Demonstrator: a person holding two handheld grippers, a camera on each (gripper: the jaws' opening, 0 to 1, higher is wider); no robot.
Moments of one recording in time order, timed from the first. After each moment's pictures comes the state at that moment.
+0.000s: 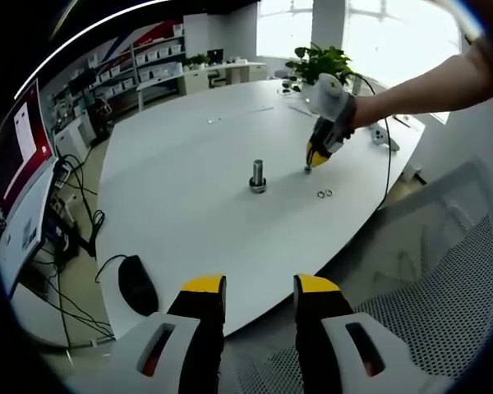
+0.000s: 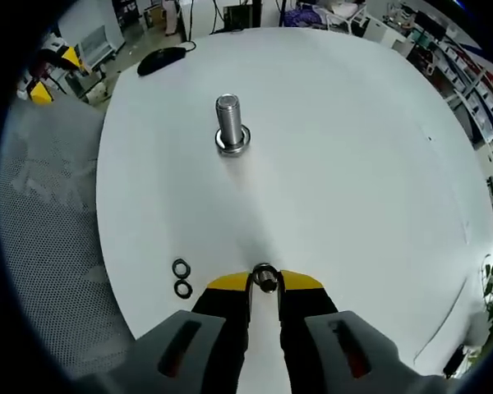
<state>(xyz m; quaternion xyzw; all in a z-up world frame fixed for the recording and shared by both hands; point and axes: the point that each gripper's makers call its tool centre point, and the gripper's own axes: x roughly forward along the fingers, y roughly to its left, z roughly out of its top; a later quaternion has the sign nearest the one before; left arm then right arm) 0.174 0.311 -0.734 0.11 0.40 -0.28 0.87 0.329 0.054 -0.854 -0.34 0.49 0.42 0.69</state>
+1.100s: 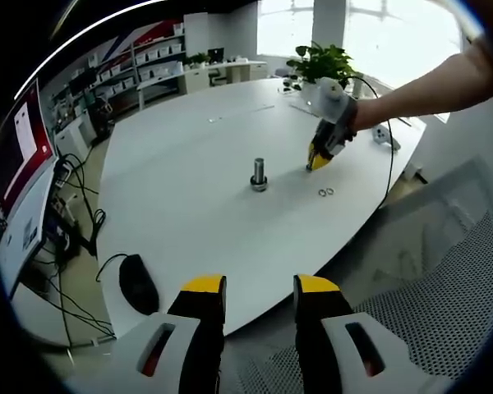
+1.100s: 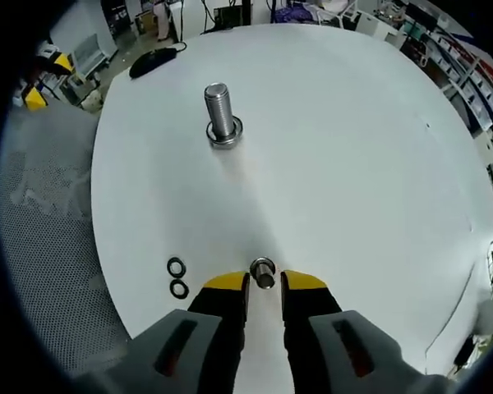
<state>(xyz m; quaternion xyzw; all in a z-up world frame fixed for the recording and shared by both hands) 0.173 0.312 -0.736 0.12 0.40 -0.27 0.87 0.326 0.046 -0.853 -0.32 0.49 0.41 0.70</state>
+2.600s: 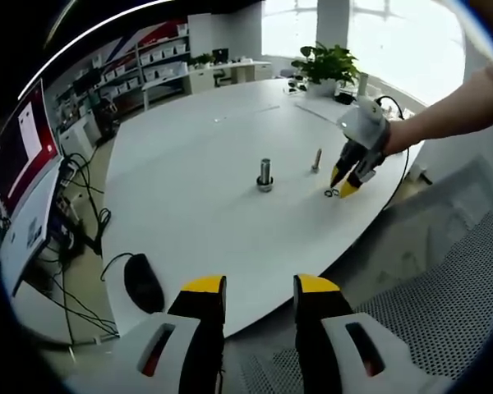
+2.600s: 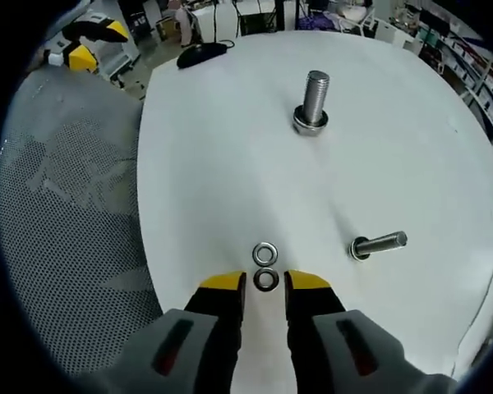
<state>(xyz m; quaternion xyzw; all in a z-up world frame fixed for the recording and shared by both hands) 0.176 0.317 -0.735 0.12 0.40 -0.26 0.87 0.250 0.068 -0.866 -0.31 0.47 0.47 0.68</state>
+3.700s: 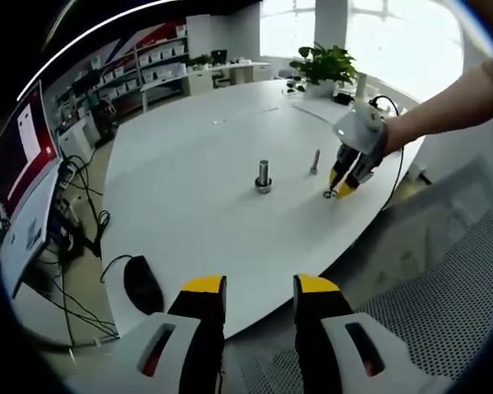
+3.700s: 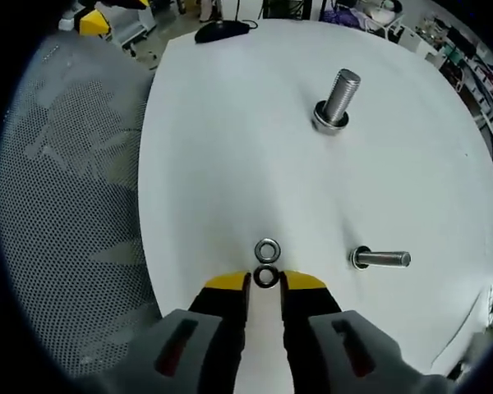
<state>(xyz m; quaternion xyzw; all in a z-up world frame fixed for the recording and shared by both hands) 0.177 0.315 -0.733 0.12 0.39 -0.27 0.87 0.247 0.066 -0.868 -0.36 0.48 0.48 0.64</state>
